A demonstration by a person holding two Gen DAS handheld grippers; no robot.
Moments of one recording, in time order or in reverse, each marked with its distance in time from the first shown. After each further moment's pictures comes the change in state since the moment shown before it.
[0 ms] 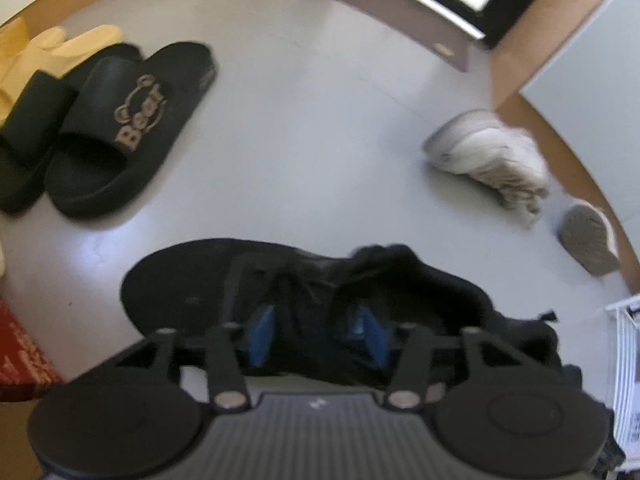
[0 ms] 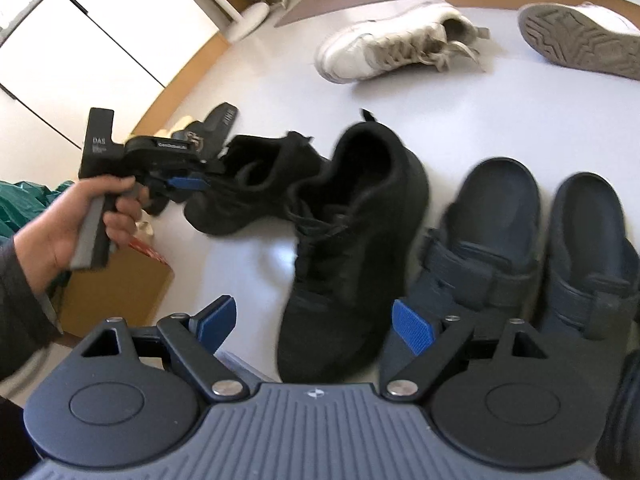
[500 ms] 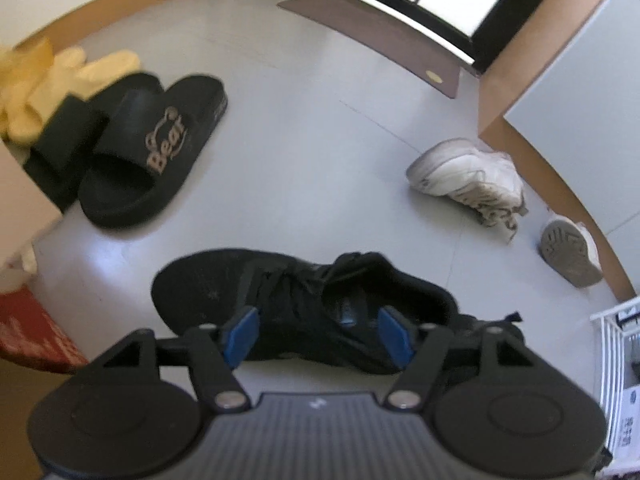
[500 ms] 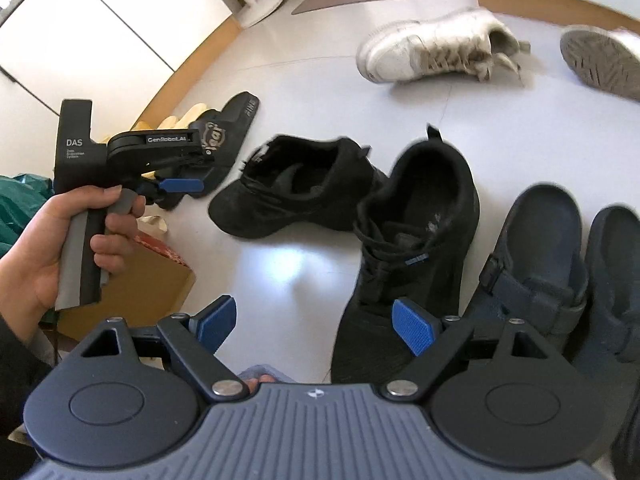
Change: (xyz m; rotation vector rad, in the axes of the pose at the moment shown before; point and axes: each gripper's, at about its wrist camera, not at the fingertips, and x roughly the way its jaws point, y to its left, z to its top) left arm -0.065 -0.004 0.003 -0.058 -0.036 0.003; right arm -0.001 0.071 0.038 -0.028 0.063 -0.045
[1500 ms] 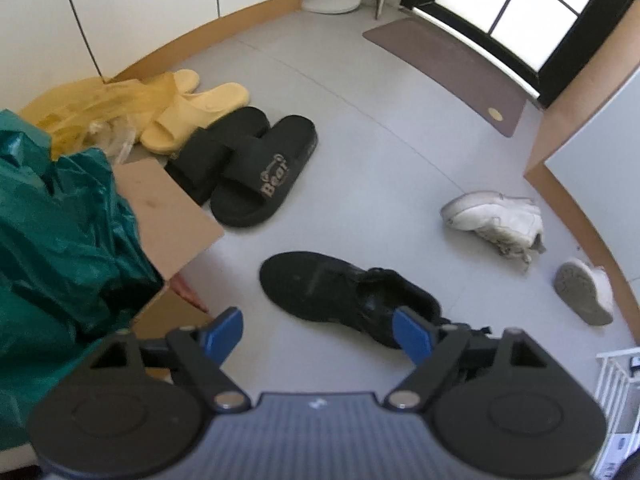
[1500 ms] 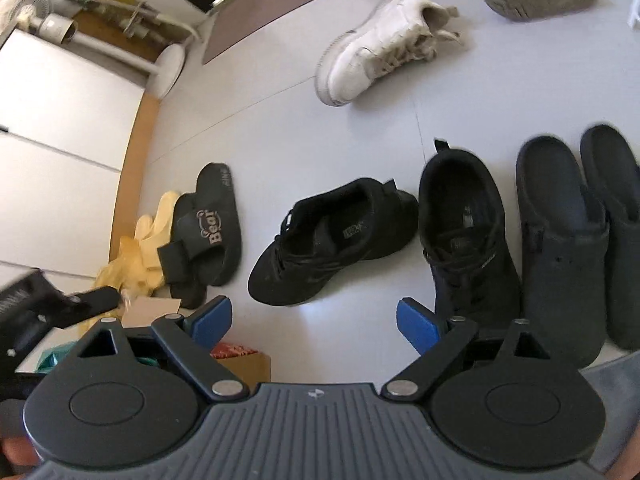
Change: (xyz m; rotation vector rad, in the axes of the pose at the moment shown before) left arm -0.150 -0.035 0.035 -0.173 0.036 0.222; right arm 0.011 0.056 0.051 0.566 -0.038 -0.024
